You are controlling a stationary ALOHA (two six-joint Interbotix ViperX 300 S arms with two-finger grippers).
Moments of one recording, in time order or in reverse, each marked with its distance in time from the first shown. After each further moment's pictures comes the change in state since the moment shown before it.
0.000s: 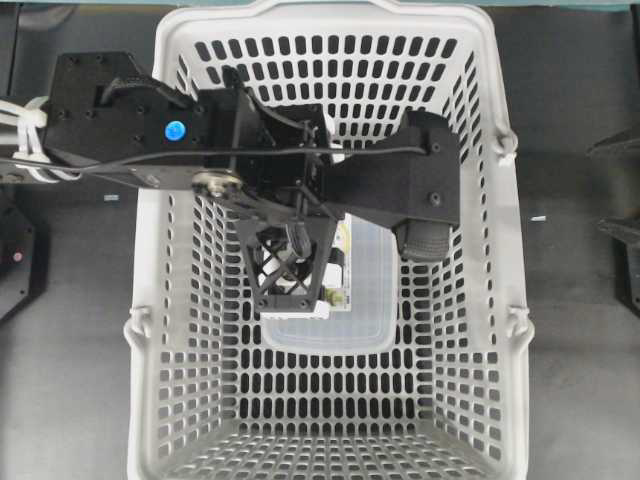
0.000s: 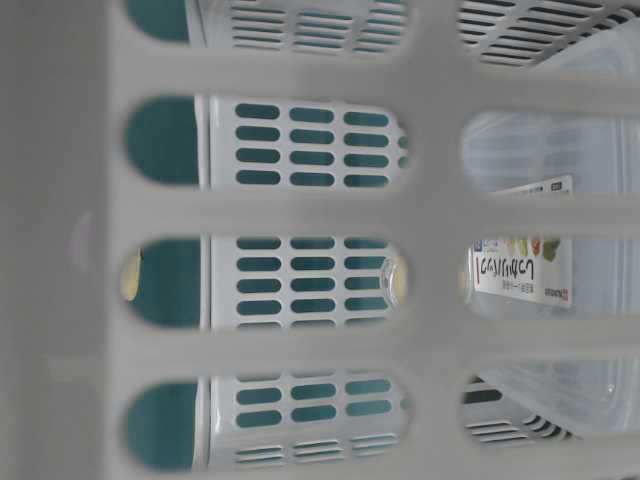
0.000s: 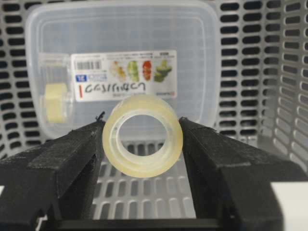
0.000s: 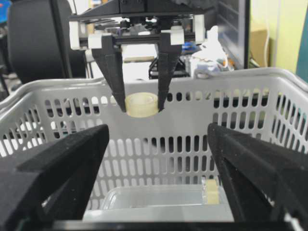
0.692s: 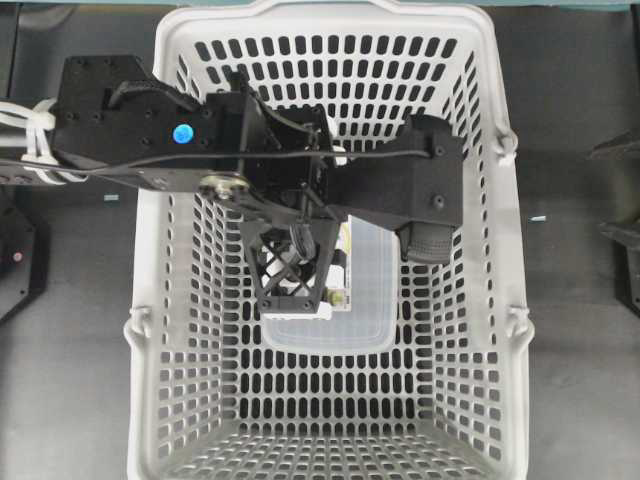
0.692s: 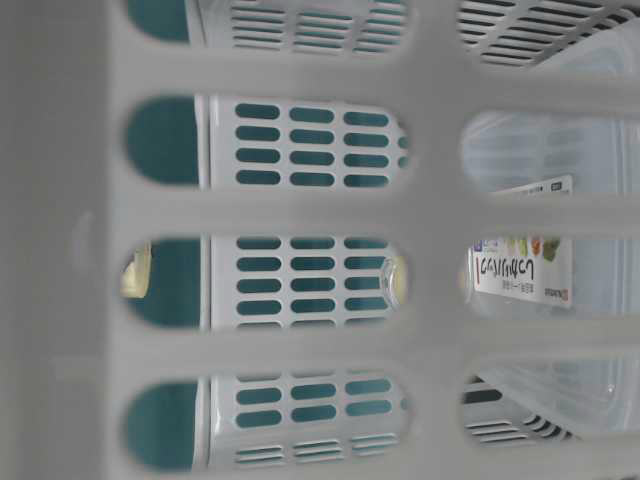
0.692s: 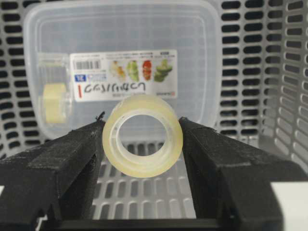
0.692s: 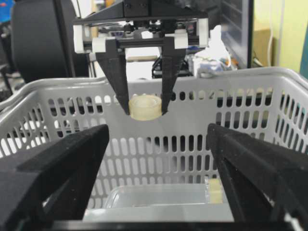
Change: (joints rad) left arm 0.000 0.009 0.002 0.000 0.002 0.000; right arm 0.009 0.000 0.000 0.000 0.005 0.002
